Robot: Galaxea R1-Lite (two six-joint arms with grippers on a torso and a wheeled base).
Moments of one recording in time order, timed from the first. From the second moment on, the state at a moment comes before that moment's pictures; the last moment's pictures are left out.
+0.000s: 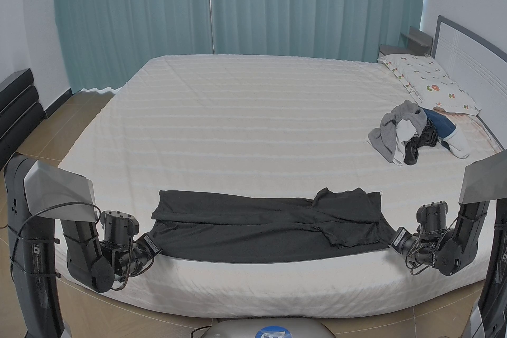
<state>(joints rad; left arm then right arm) -0.17 2.34 -0.39 -1.22 0.09 -0.84 0.10 2.27 -0.34 -1.17 -0.05 0.80</state>
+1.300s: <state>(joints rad) -0.08 2.18 -0.30 -1.22 -0.14 -0.94 0.26 2.11 -0.28 -1.17 -0.01 0.97</state>
